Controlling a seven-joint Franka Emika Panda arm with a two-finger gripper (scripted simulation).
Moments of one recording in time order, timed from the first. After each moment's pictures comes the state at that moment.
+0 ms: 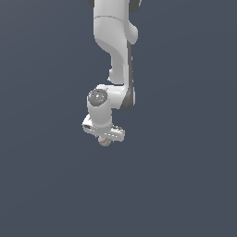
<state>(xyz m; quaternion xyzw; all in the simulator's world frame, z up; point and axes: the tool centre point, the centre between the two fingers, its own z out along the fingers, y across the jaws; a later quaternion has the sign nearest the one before) -0.009 -0.071 0.049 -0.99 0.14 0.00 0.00</state>
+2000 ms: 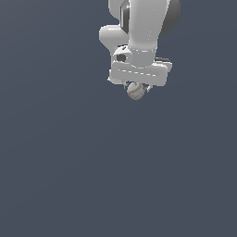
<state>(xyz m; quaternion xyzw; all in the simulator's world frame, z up) -0.098 0.073 0.300 -0.99 0.14 0.00 0.00</state>
